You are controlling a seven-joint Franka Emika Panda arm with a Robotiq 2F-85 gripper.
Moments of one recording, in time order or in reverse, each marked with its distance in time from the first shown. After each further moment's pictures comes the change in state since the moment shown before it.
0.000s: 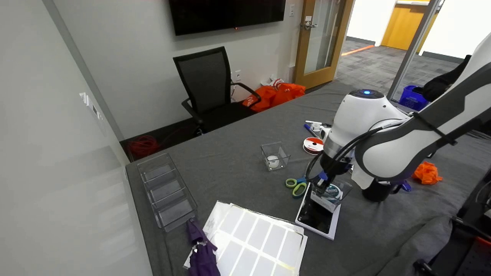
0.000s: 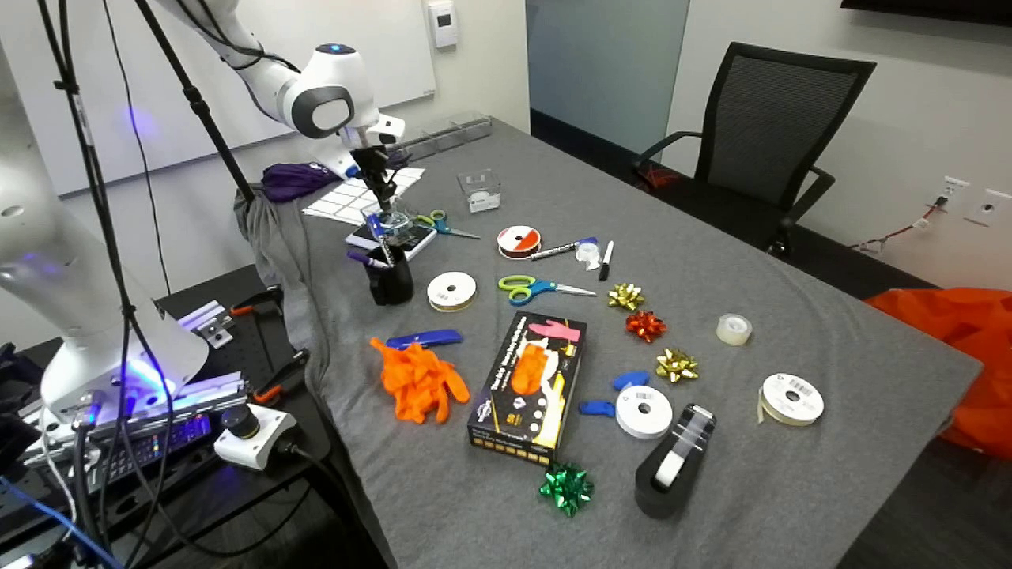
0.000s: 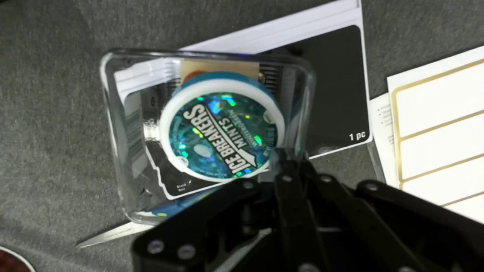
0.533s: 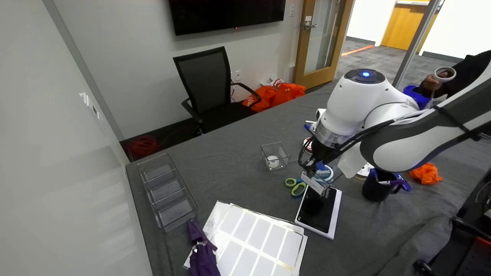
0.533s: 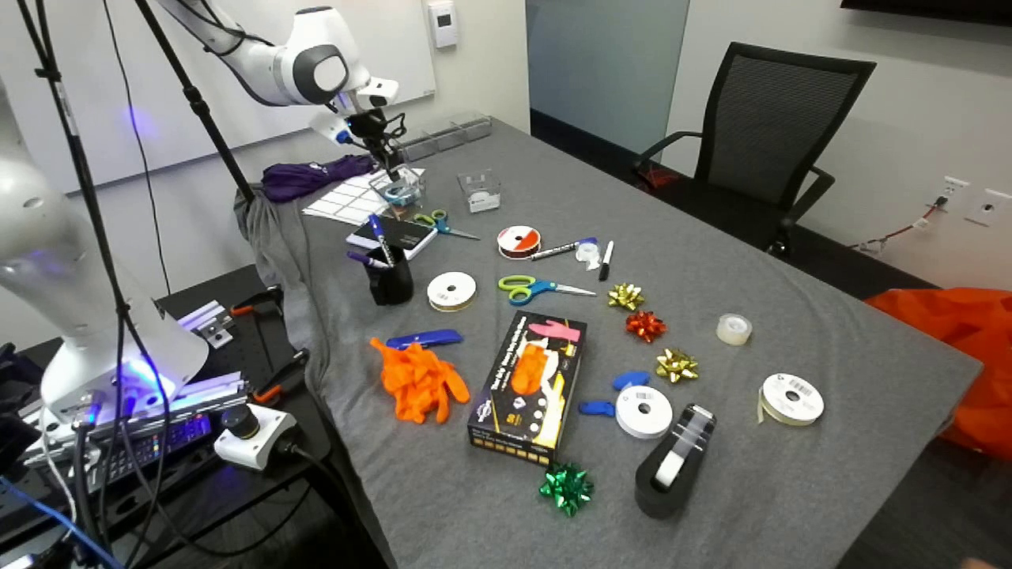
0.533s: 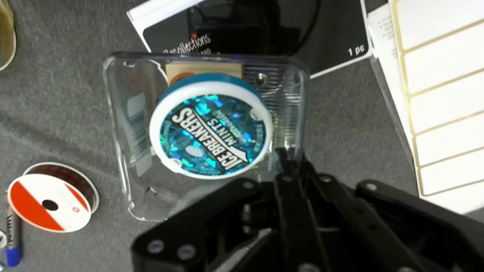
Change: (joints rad) arm 0.144 -0.073 -0.122 0.070 -0.275 -0.045 0.385
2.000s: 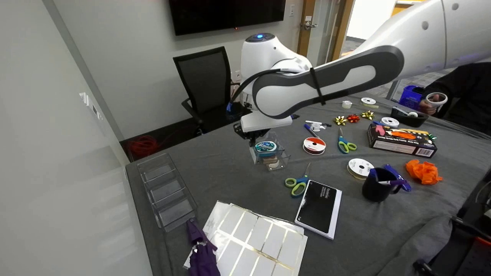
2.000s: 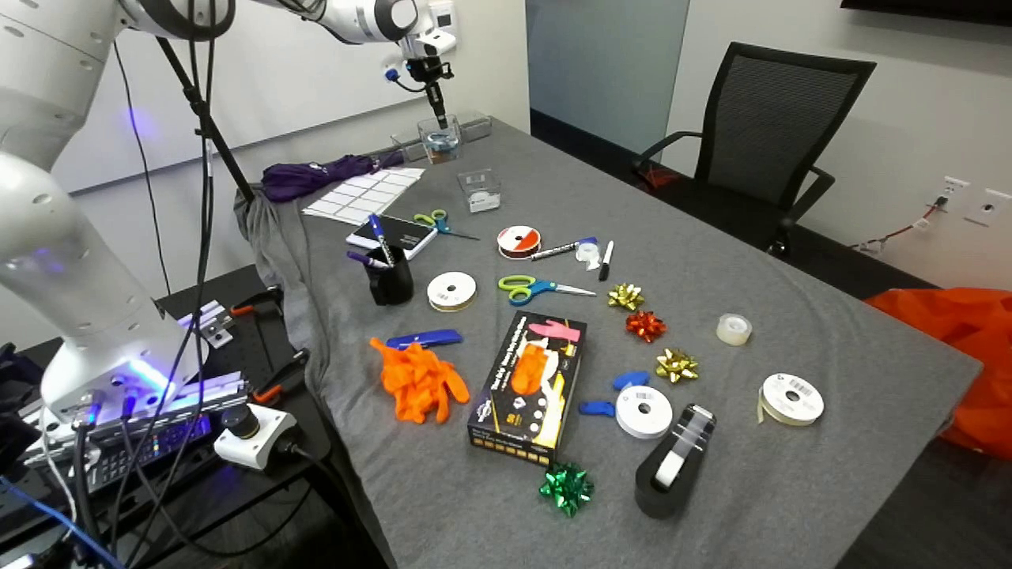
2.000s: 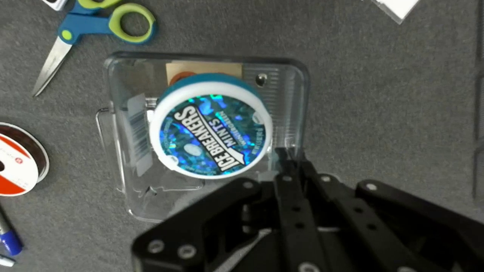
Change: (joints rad) arm 0.058 0.565 -0.008 1.096 0.068 -0.591 0.358
